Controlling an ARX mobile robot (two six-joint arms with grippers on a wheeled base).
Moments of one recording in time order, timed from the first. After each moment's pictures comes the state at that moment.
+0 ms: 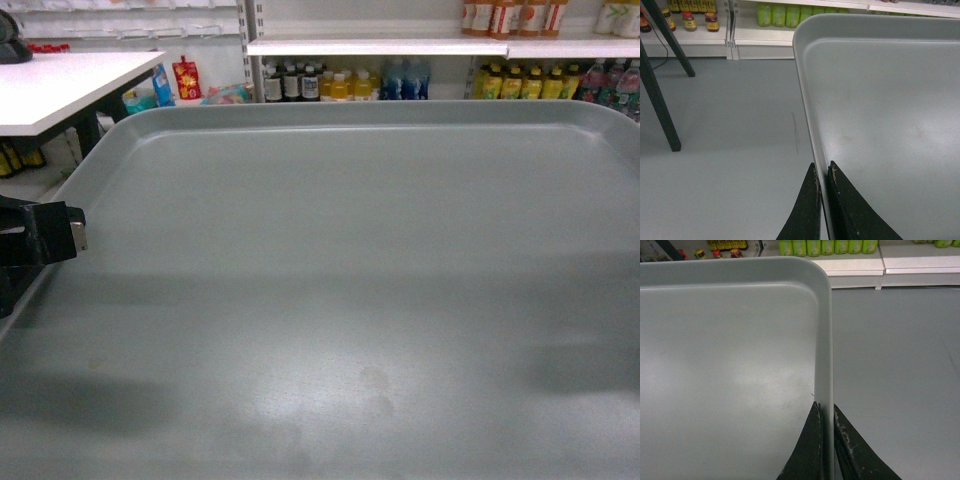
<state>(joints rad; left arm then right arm) -0.32 1.14 0.41 0.36 -0.08 -0.18 0.26 1.18 0.52 0.23 0.10 0.13</state>
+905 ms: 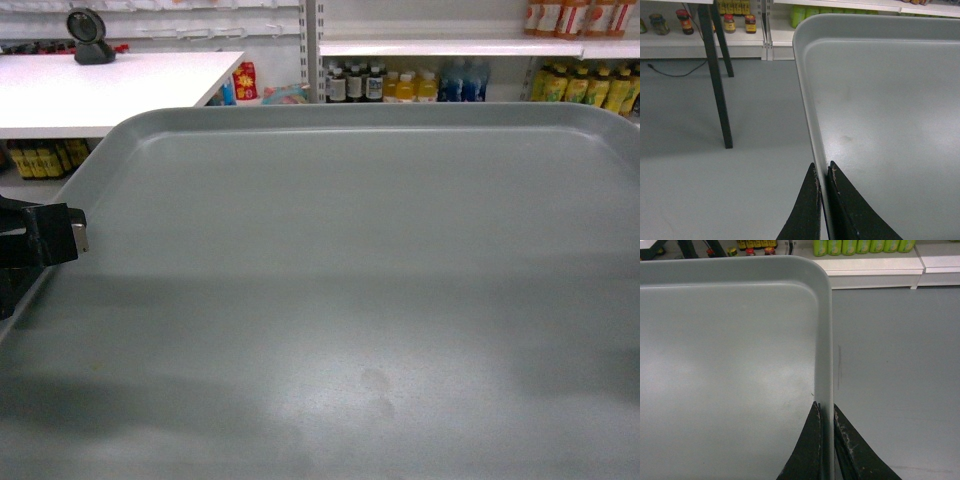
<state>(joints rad) -0.32 1.14 0.41 0.36 -0.08 -0.18 0.26 1.18 0.52 0.23 0.10 0.13</state>
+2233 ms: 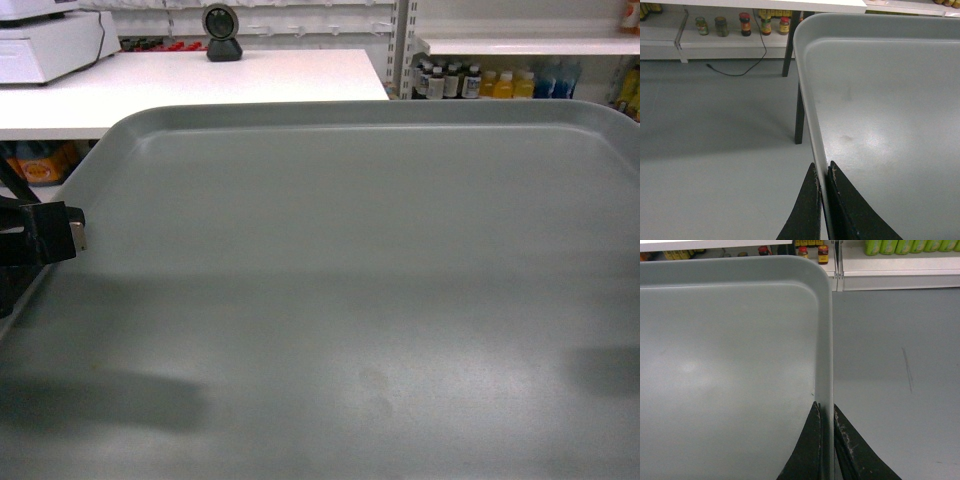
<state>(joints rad) -0.32 1.14 0.41 0.36 -0.08 -0.18 0.26 1.18 0.52 0.23 0.10 0.13</state>
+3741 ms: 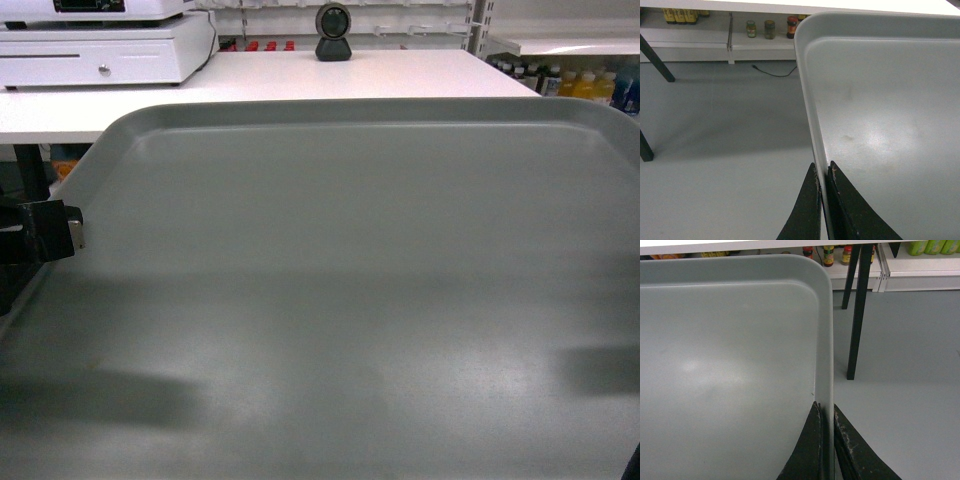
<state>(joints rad) -0.31 1.14 0.41 0.36 -0.08 -0.18 0.26 1.18 0.52 0.23 0.10 0.13</state>
